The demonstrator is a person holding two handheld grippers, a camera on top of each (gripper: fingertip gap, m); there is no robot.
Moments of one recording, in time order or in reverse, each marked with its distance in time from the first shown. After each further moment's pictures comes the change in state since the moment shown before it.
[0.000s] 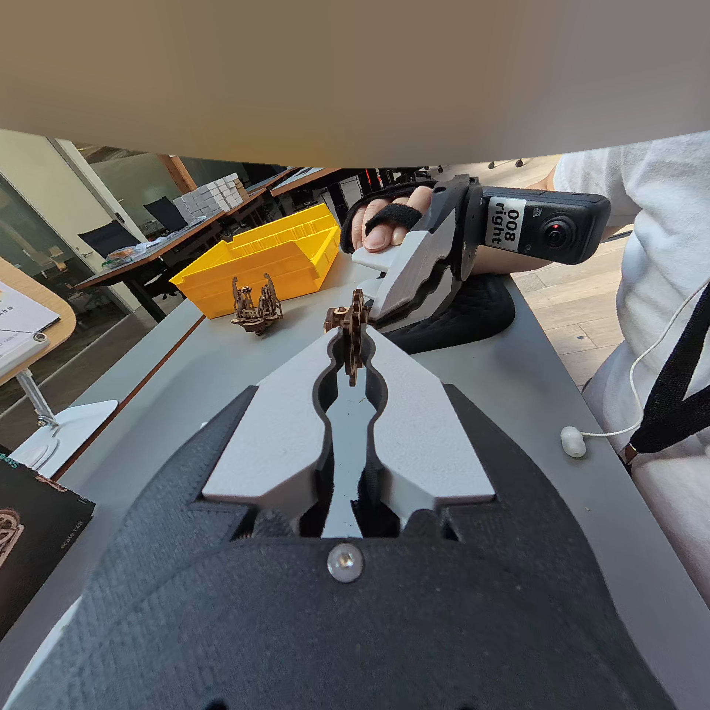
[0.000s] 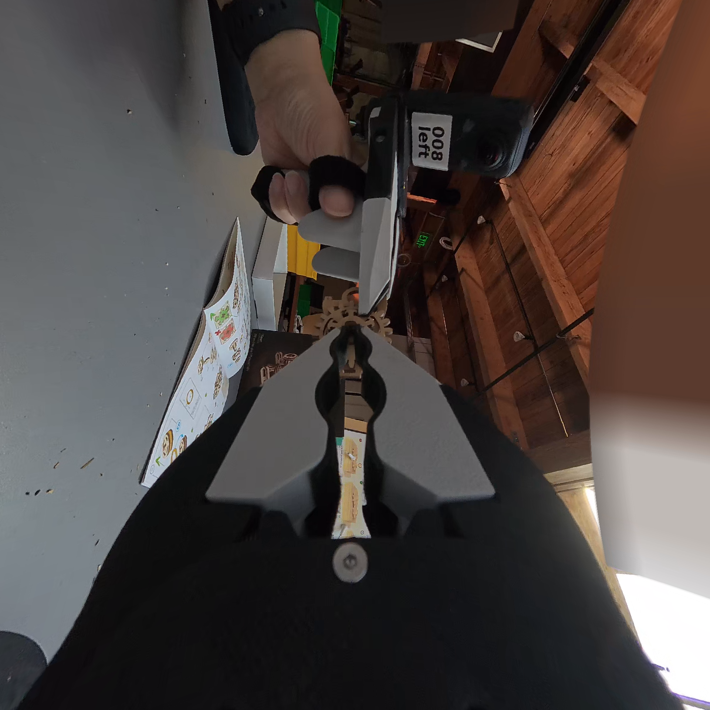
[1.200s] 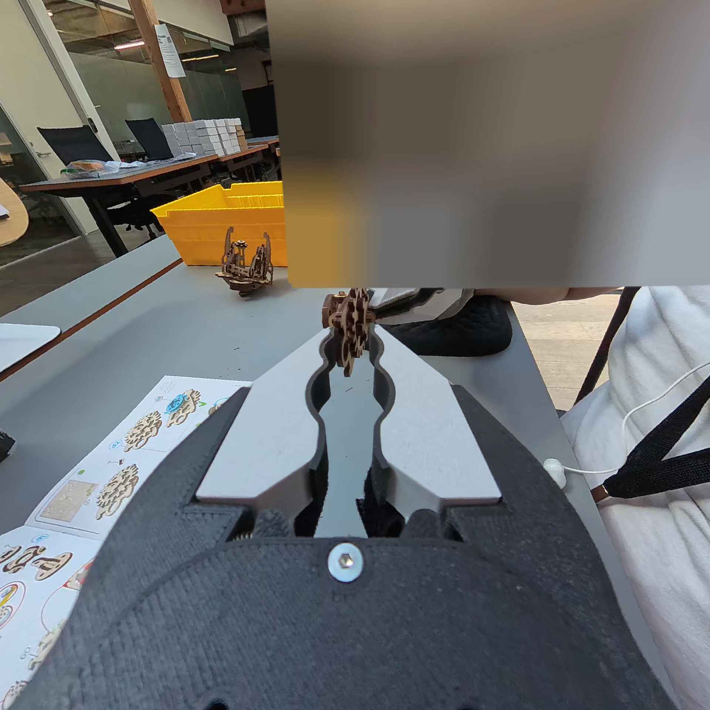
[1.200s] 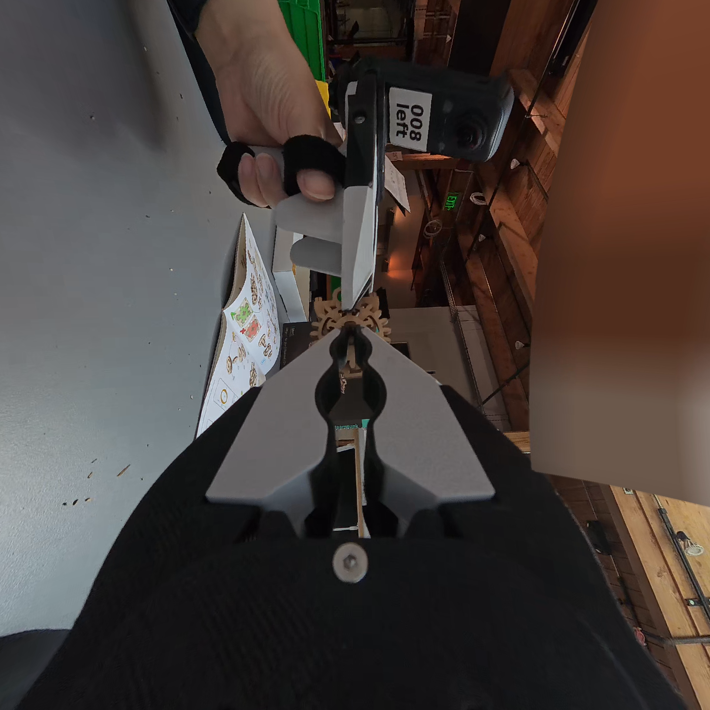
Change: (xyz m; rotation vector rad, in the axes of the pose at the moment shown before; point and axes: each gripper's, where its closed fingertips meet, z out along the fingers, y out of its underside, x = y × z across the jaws) left arm -0.017 0.017 0.007 -0.032 -0.018 -0.270; right arm -0.004 0.019 0.002 -0.055 -0.040 0.212
